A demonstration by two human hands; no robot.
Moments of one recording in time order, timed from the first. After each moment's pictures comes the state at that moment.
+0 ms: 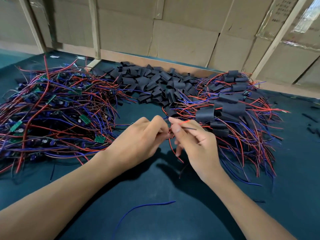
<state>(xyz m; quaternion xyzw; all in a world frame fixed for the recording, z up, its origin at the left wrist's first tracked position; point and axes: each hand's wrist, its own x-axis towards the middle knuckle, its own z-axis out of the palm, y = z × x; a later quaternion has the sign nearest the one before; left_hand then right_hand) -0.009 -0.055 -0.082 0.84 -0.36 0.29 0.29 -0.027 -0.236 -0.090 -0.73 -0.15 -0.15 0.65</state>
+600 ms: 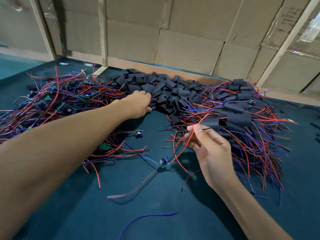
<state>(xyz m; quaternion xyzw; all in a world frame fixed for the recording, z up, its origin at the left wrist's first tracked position) 0.155 -0.023 -0.055 0.98 -0.18 0.02 0.03 -0.017 -0.245 -0.081 -0.57 -0.09 -0.09 0.81</state>
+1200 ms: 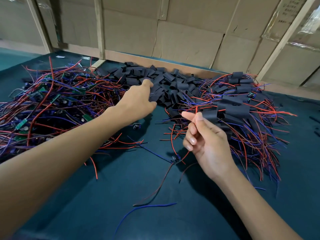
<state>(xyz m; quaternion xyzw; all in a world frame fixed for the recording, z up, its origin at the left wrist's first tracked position) 0.099 -0.039 -0.051 0.95 -0.11 0.11 0.27 -0.017 -0.247 -0.074 -0.52 -0.08 0.01 0.85</state>
